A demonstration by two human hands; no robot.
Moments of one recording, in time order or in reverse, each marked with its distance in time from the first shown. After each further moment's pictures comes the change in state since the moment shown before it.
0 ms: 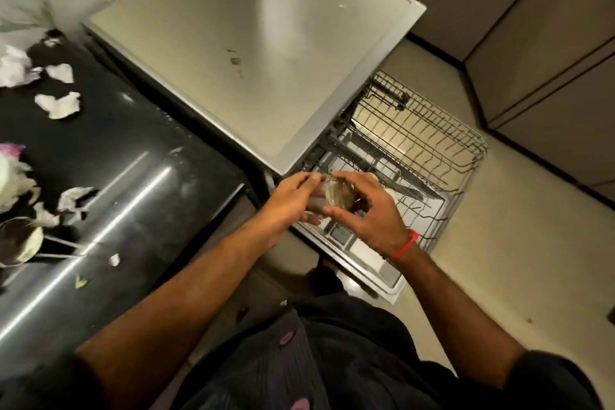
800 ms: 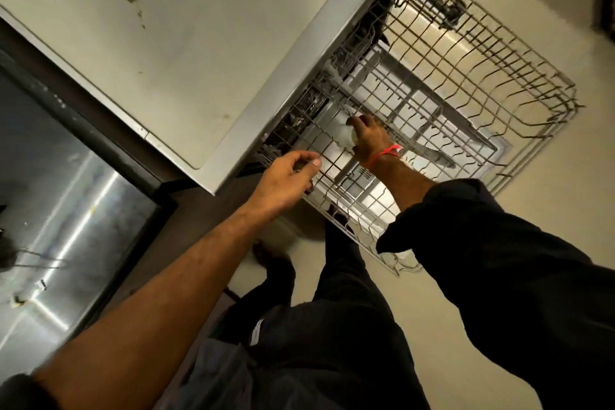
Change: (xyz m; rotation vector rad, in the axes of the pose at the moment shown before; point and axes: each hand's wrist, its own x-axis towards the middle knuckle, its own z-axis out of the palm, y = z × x) left_hand 0.146 0.003 0.064 0.374 0.098 -0.249; right_hand 0.164 0.297 0.018 -0.557 -0.397 0.313
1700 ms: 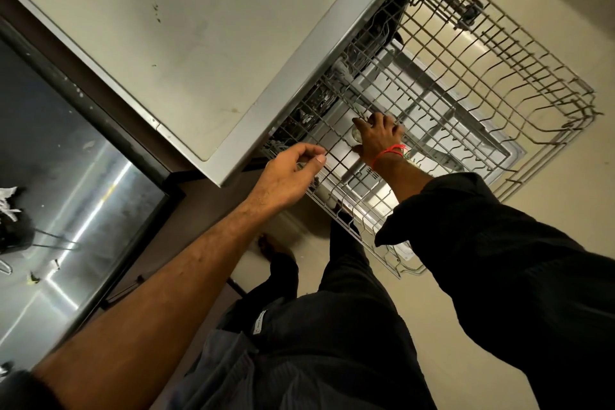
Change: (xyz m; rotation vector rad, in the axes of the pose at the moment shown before) left_hand -0.013 0.009 -0.003 0.087 0.048 0.081; right_hand 0.006 0.002 0.003 -0.204 -0.110 0.086
